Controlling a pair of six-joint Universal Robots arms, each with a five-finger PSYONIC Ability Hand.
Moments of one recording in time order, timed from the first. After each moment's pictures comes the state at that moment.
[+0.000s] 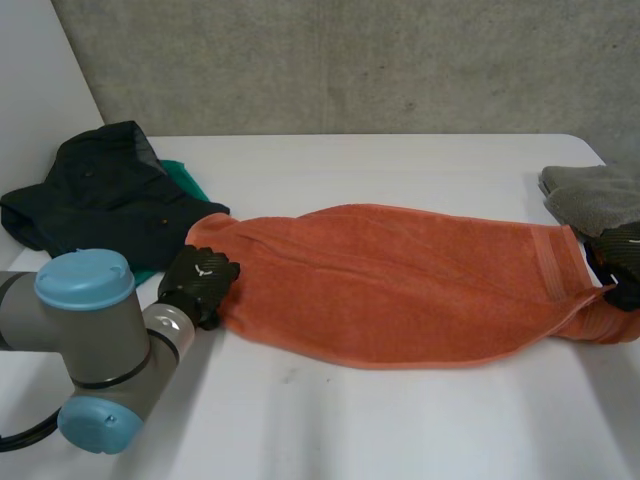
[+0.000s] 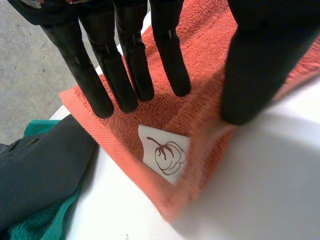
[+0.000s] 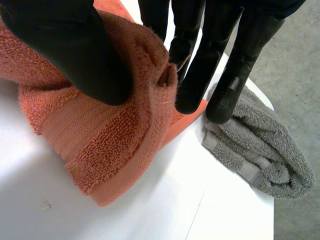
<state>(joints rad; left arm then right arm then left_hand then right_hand) 4.31 -2.10 -1.74 3.52 -1.54 3.68 1.39 -1.34 1.72 0.11 1.20 2.40 0.81 0.79 0.79 0.79 0.60 0.99 1.18 1.19 1.19 1.00</state>
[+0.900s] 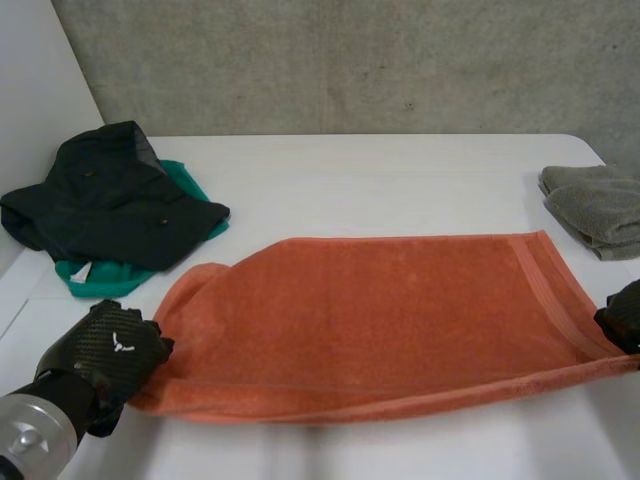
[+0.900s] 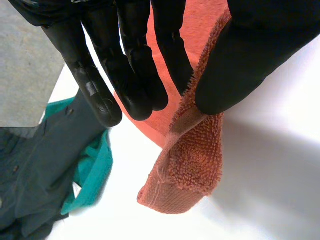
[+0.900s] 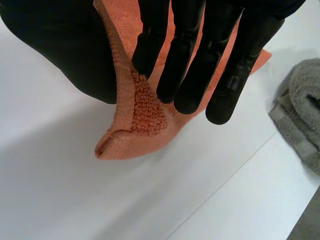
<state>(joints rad) 4.38 -1.36 -2.08 2.94 -1.55 4.01 1.31 -1.48 1.73 0.63 1.19 1.92 1.09 1.19 1.19 1.20 0.96 0.99 1.18 1.19 1.19 1.00</state>
